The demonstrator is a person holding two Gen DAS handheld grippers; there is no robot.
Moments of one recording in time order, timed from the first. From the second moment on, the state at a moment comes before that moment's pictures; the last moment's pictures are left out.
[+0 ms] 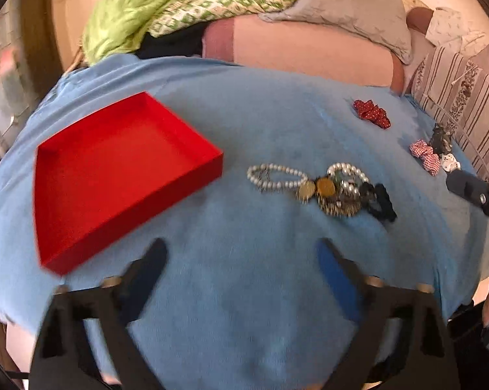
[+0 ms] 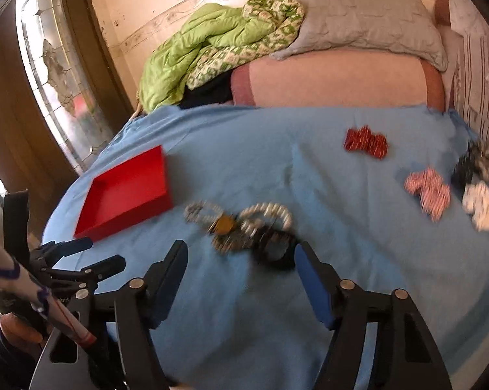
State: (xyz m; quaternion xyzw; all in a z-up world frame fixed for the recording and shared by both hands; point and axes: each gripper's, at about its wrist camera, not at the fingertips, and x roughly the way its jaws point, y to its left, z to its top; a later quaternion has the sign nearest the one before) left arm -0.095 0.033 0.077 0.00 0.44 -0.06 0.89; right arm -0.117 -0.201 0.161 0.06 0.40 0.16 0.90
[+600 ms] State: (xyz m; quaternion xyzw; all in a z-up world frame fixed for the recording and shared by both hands) left arm -0.061 -0.008 0.036 0.00 0.48 -0.15 0.86; right arm -0.067 -0.173 0.072 0.00 0.49 0.21 0.85
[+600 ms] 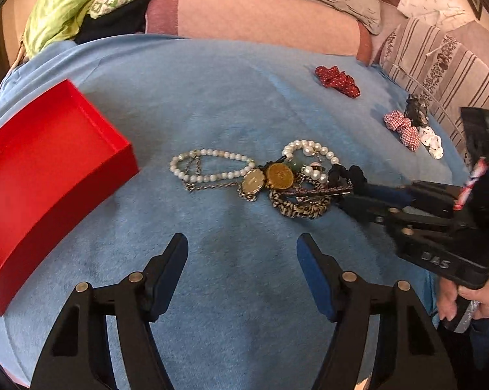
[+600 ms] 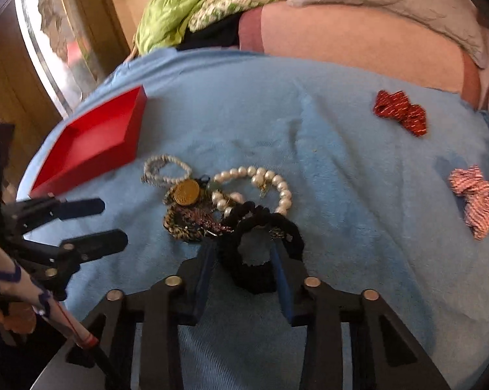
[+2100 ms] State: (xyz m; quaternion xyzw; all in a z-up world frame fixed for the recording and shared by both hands) left arm -0.021 -0.071 0.044 0.08 0.41 -0.25 0.87; right arm -0.075 -0.235 0.119 0.13 0.41 0.20 0.88
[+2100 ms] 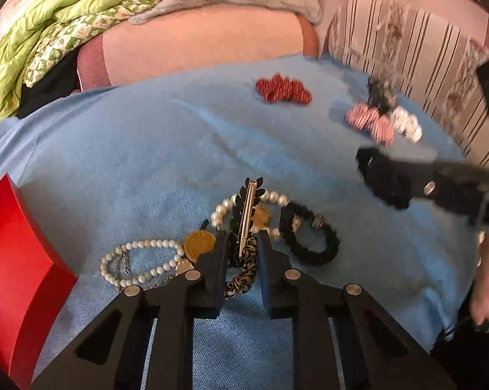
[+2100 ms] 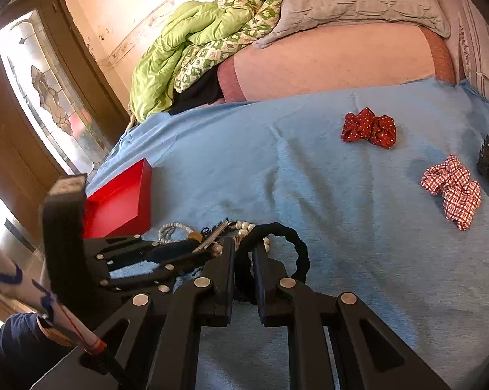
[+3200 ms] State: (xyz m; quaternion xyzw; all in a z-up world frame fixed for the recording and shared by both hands) left arm -0.002 -0.024 0.035 0.02 0.45 -0.21 0.87; right arm -0.075 -0.227 0.120 0.13 0.41 0.21 0.88
